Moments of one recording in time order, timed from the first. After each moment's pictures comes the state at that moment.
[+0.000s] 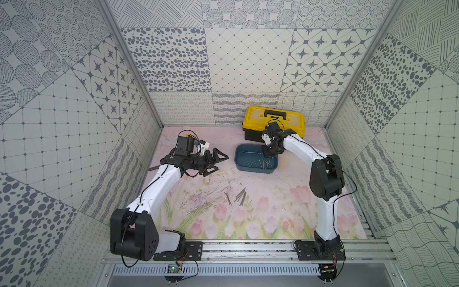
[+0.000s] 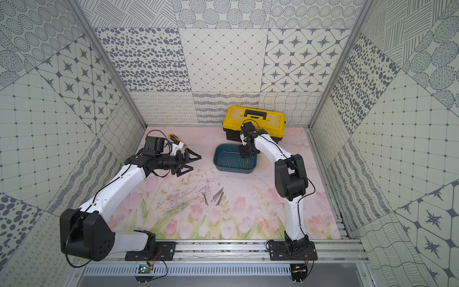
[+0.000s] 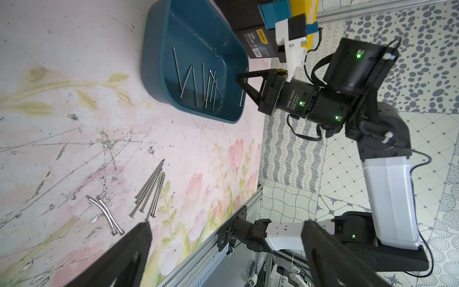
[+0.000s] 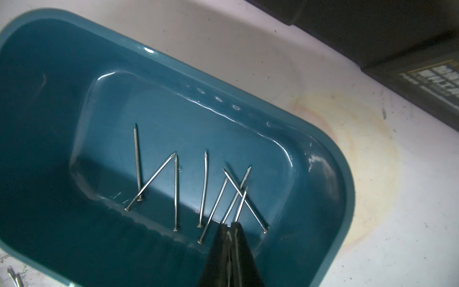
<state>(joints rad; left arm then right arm) -0.13 1.36 1.10 -0.59 0.82 -0.70 0.40 2.10 1.79 -0.90 -0.01 0.09</state>
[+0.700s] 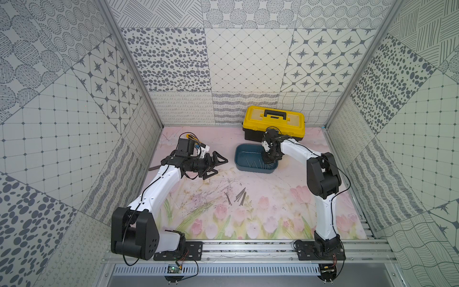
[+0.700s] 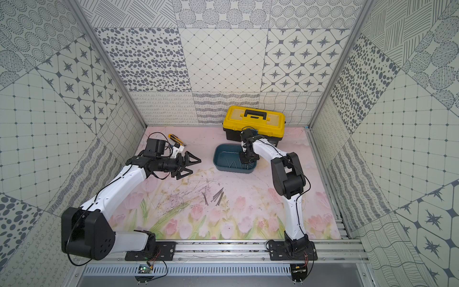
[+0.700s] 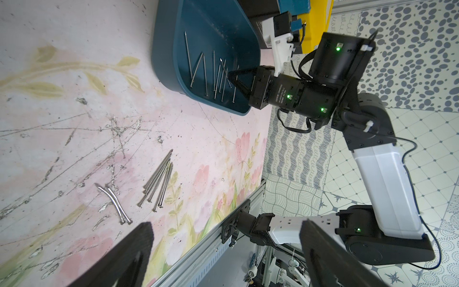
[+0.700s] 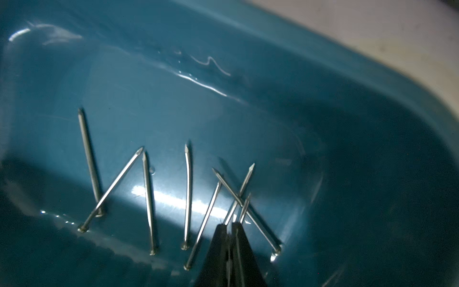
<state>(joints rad) -0.12 1.37 1.07 -0.62 0.83 -0.67 0.40 2.13 1.68 -0.83 -0.02 0.14</state>
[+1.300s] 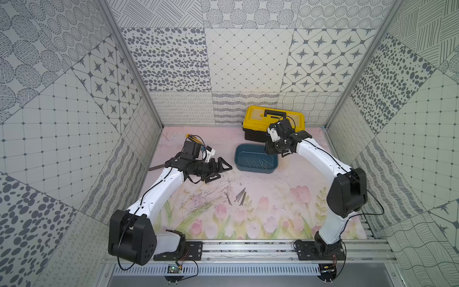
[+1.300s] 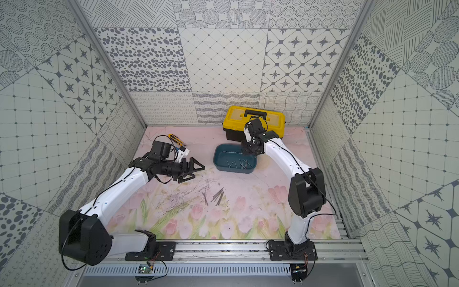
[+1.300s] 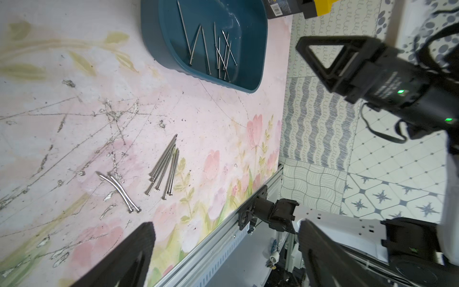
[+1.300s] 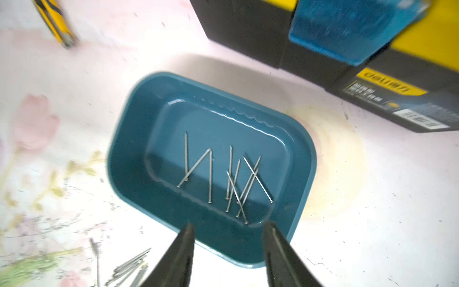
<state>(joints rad) -0.24 1.34 1.08 -0.70 0.74 -0.57 0.41 1.74 1.60 -0.79 -0.07 0.18</state>
